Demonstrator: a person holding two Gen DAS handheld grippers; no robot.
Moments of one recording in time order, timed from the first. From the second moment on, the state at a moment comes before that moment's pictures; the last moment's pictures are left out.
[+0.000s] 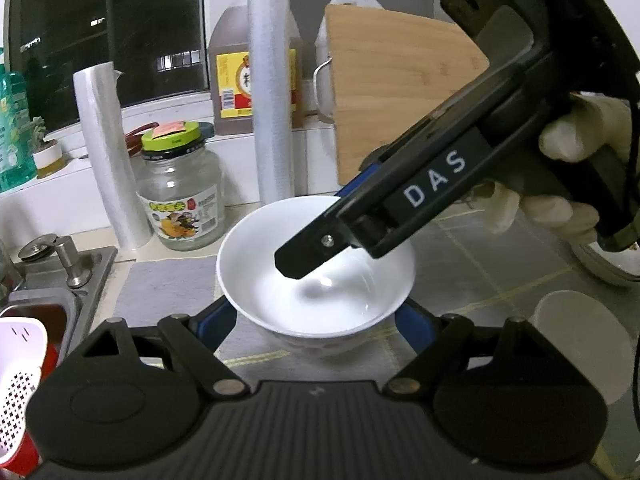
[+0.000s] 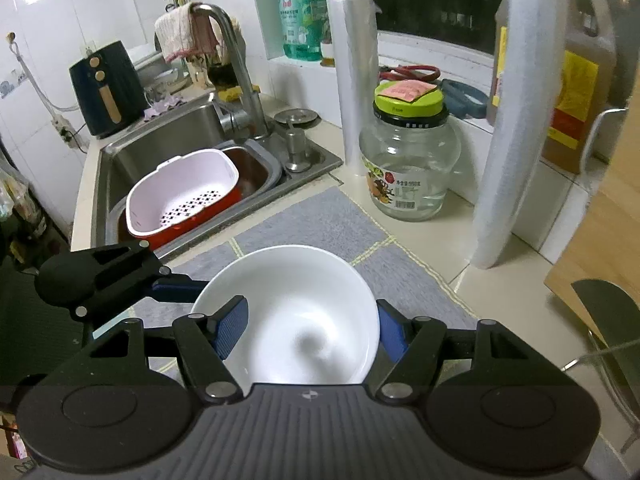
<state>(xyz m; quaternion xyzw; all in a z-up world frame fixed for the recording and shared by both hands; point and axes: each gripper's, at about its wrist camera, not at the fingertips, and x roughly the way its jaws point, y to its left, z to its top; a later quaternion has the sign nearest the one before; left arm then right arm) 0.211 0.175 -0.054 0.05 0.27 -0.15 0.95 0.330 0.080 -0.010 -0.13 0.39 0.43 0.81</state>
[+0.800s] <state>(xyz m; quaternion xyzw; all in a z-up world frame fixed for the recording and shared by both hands) 0.160 0.119 -0.044 0.08 0.28 -0.18 0.94 0.264 0.011 -0.002 -0.10 0.37 0.42 0.82</state>
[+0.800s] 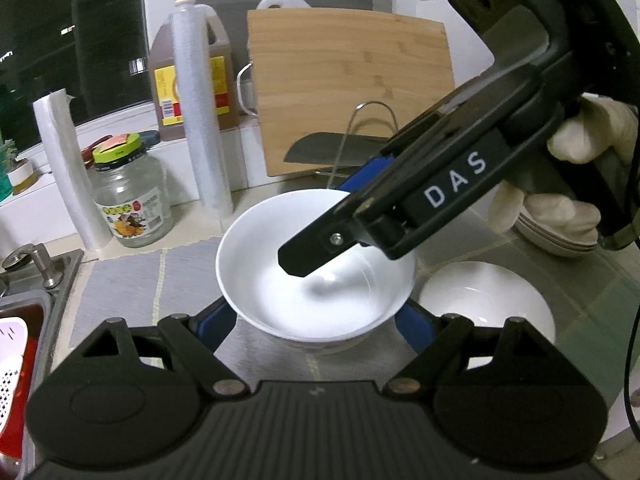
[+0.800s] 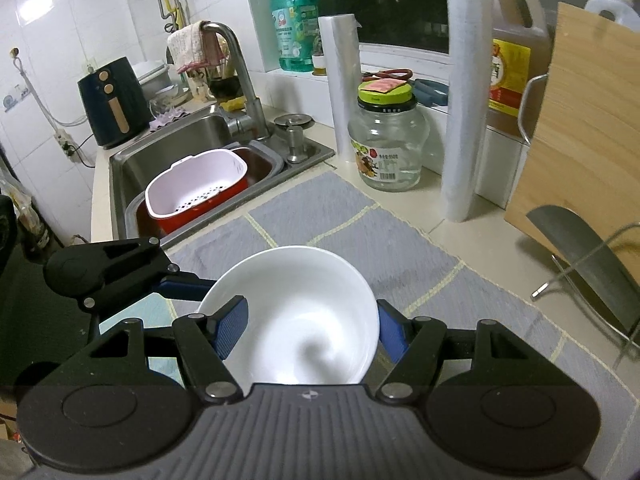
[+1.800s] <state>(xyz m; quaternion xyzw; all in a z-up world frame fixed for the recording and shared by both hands) 0.127 0.056 -0.042 0.09 0.29 -0.26 0.92 0.209 -0.071 0.003 -0.08 0.38 0.37 0.84</state>
